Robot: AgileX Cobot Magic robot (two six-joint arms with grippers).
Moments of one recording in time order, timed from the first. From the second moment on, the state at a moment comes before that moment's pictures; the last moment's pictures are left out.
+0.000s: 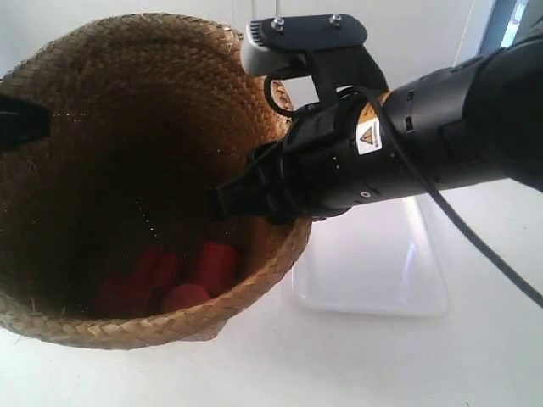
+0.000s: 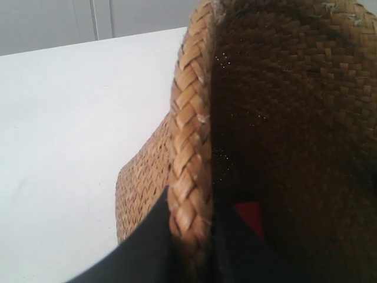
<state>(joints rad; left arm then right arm) -0.33 0.84 -0.85 -0.21 0.57 0.07 0.69 1.30 -1.02 0.01 0.49 0.20</state>
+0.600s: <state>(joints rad) -0.30 0.85 -0.84 -0.24 0.54 0.07 0.69 1.23 -0.91 0.02 0.36 0.22</state>
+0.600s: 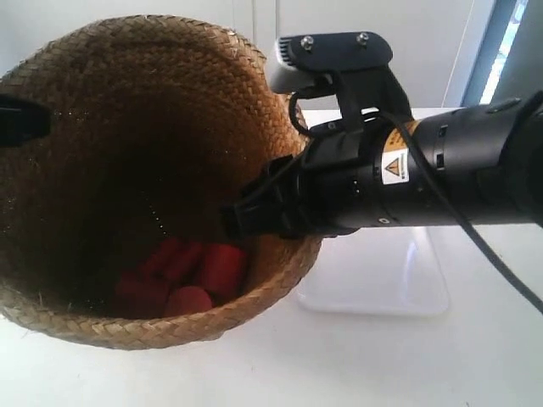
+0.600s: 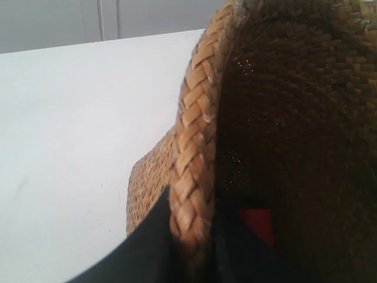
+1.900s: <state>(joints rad) -0.30 0.93 -0.76 -0.26 0.48 0.12 0.66 1.32 -0.90 0.01 0.34 0.24</state>
